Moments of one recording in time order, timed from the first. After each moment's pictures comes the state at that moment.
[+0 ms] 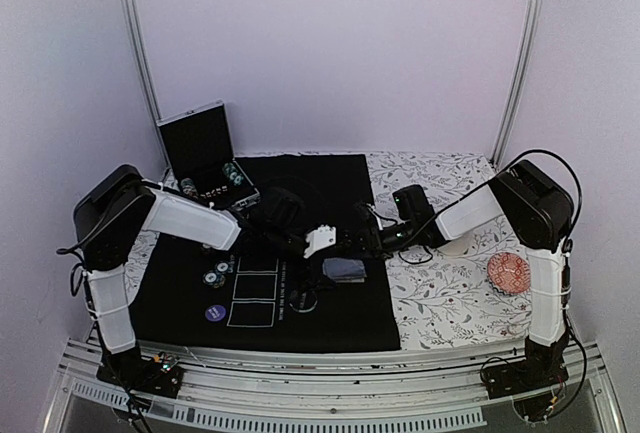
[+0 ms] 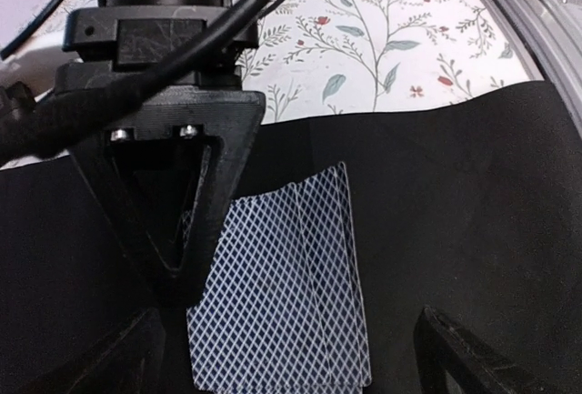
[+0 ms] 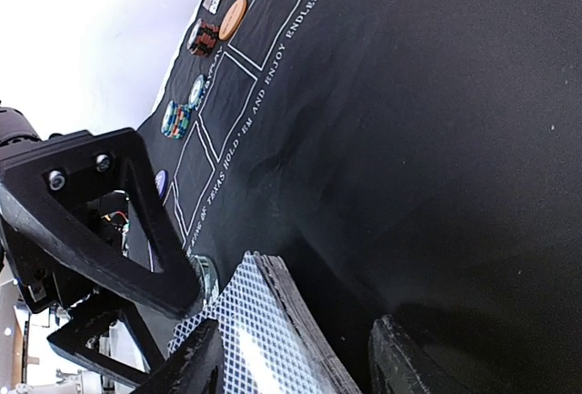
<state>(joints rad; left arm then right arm) -0.80 1.95 1.08 0.10 0.51 0.62 0.58 2.13 1.11 0.29 -0.86 0.44</state>
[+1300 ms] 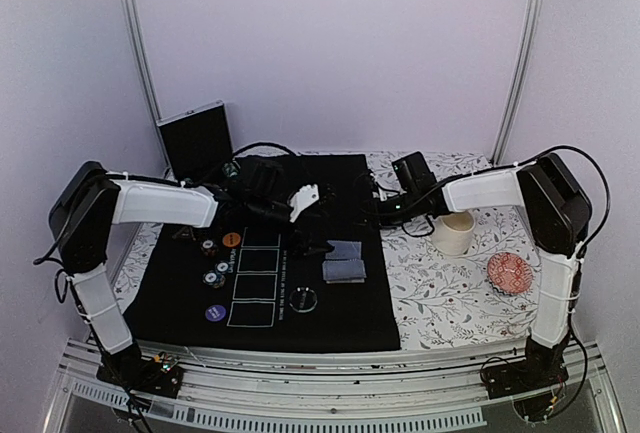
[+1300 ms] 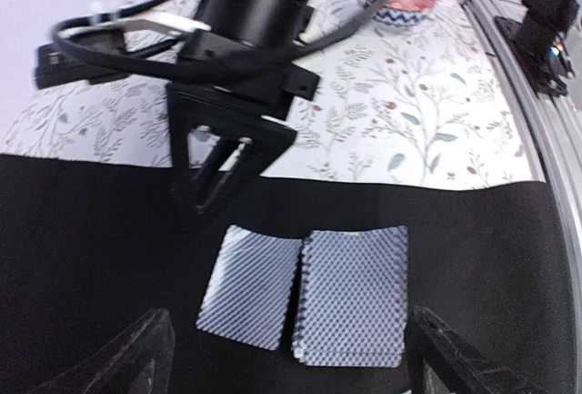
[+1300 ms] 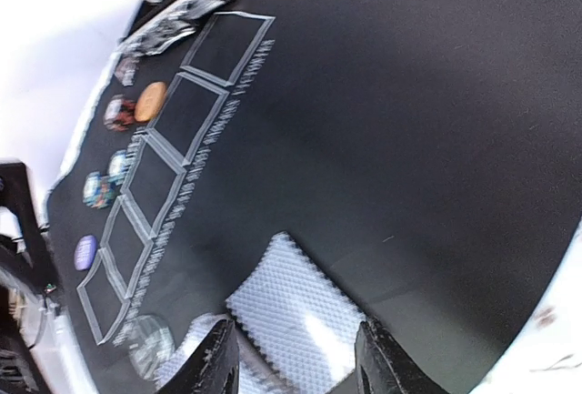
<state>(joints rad) -0.71 1.82 1.13 0.05 0.58 0.48 0.57 2.00 1.28 -0.06 -0.51 0.31</state>
